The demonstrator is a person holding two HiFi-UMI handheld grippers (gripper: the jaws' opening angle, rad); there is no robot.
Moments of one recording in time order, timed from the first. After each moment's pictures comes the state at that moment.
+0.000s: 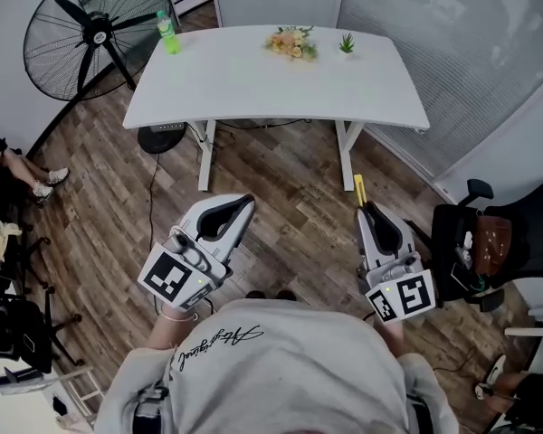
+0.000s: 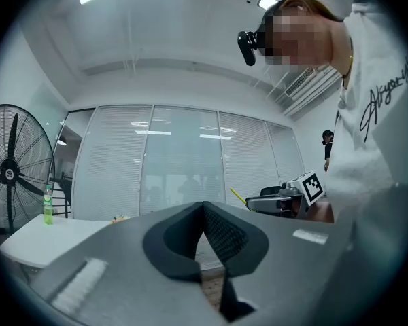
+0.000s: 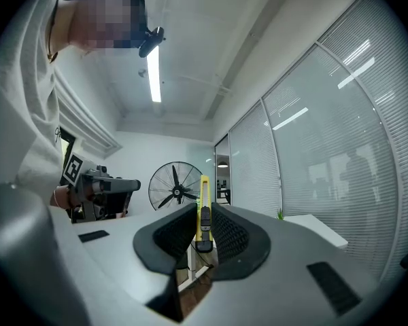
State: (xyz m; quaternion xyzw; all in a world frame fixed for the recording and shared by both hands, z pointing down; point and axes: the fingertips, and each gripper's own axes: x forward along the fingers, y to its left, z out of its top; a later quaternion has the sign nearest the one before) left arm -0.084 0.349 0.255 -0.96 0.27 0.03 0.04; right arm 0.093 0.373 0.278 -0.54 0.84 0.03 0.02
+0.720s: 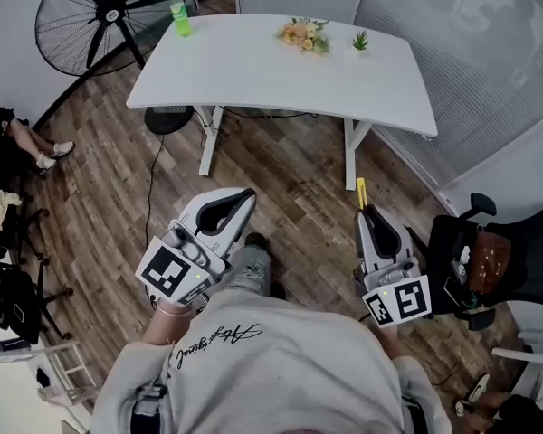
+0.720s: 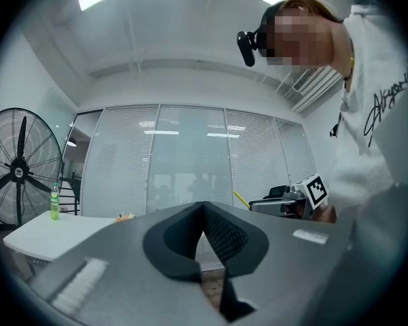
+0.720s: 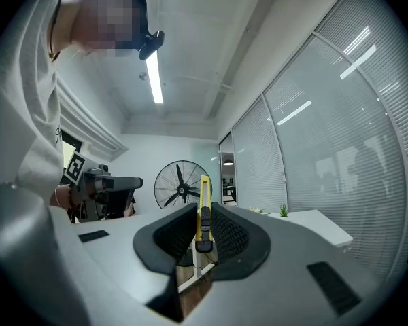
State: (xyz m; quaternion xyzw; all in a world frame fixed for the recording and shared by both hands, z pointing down) left arm -0.058 0.349 0.261 -0.95 0.31 0.03 0.03; right arm 0.120 0.367 0.292 -0.51 0.86 0.01 0.02
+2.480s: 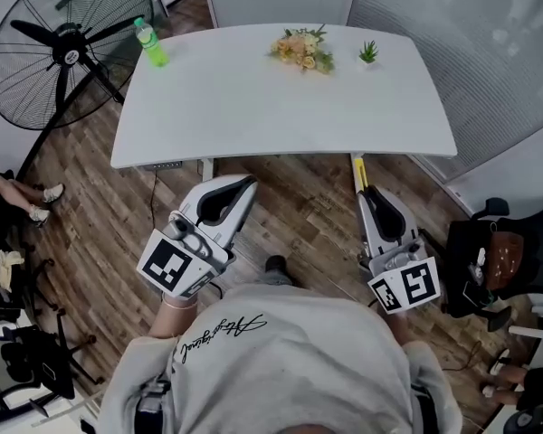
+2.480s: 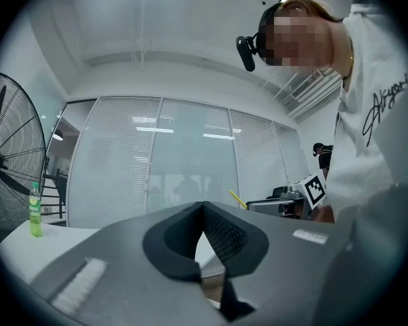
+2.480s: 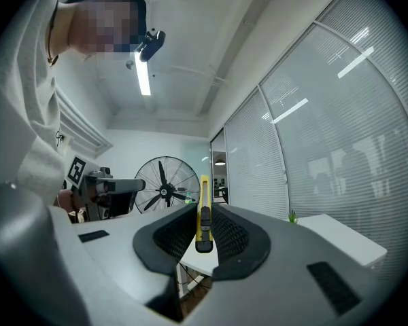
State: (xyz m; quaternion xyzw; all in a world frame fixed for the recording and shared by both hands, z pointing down) left arm -0.100 0.123 0.259 -0.97 0.25 0.04 0.03; right arm 0.065 0.155 0.286 -0.55 0.84 0.01 0.03
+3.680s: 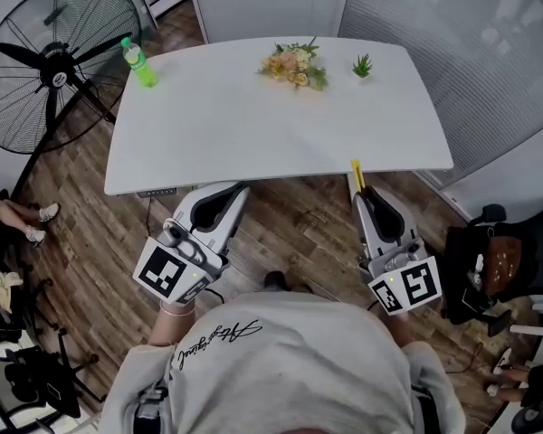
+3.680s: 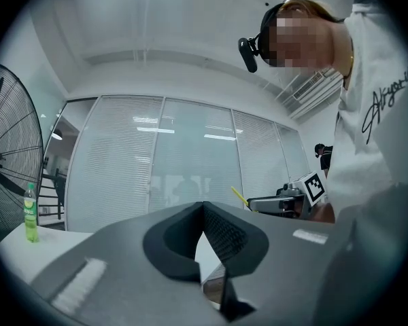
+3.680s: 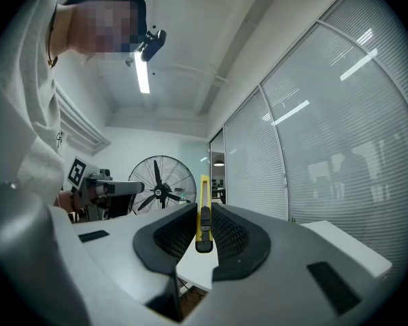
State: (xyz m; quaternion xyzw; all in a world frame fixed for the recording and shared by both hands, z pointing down) left arm -0.100 0.069 0.258 -0.97 0.25 0.04 0.03; right arm 0.072 0.105 0.277 -0.55 0.83 0.02 0.02
